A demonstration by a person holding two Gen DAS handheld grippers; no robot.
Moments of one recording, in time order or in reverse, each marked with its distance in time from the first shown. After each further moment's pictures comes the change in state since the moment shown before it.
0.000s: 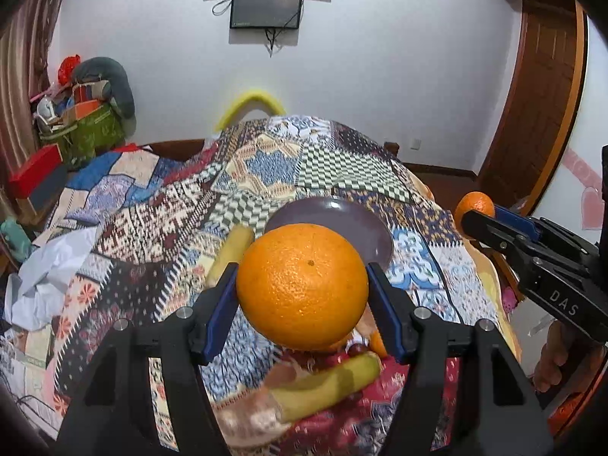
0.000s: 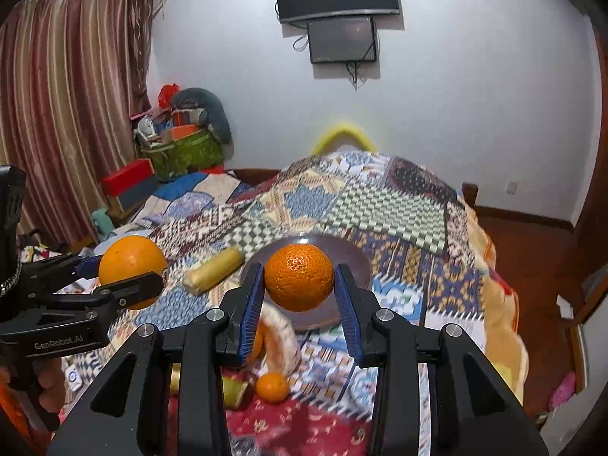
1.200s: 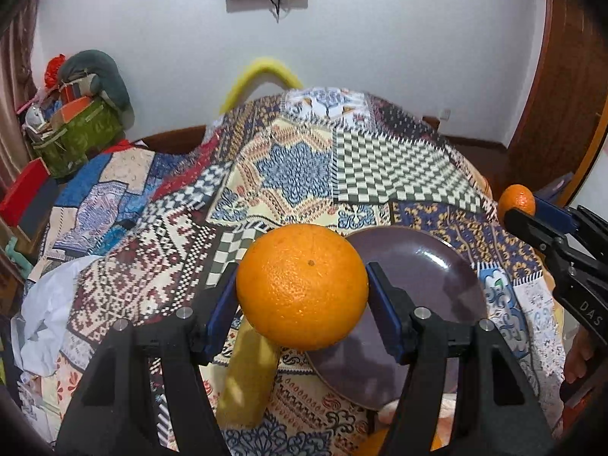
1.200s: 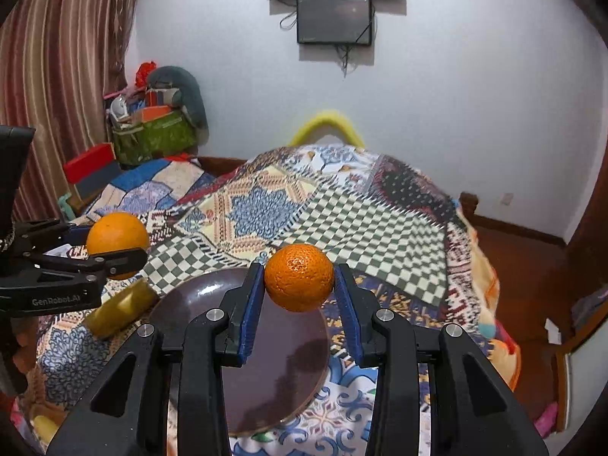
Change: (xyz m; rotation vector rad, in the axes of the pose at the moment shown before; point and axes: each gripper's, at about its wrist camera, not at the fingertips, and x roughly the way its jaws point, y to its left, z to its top) left arm 0.174 0.037 0.075 0.055 0.152 0.072; right arm 0.128 -0.052 0.037 -0.059 0.076 -0.051
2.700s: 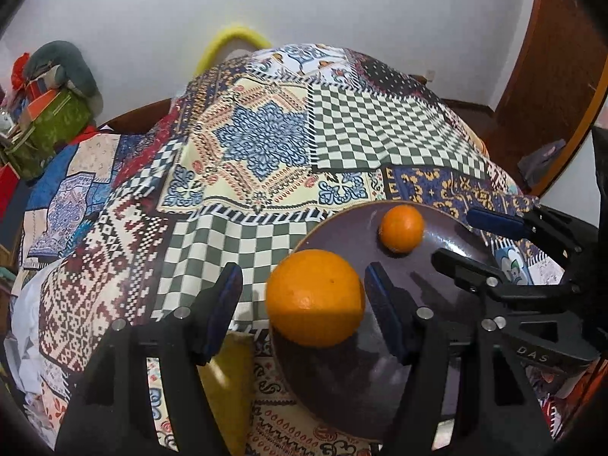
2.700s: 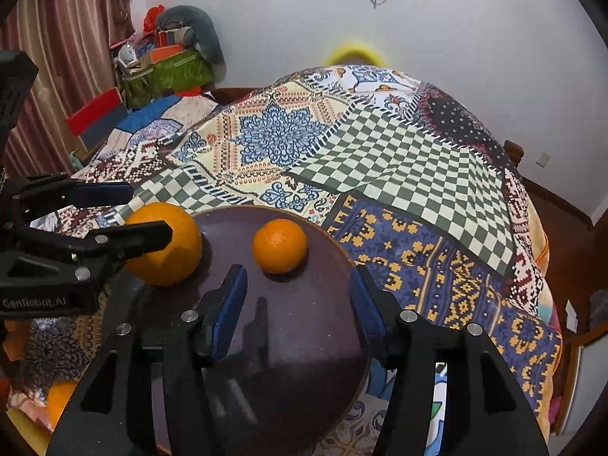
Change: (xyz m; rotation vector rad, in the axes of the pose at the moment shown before) left arm 0.060 -0.010 0.006 0.061 0.125 -0.063; right arm 0.073 0.000 -0.019 -0.023 0.238 0.096
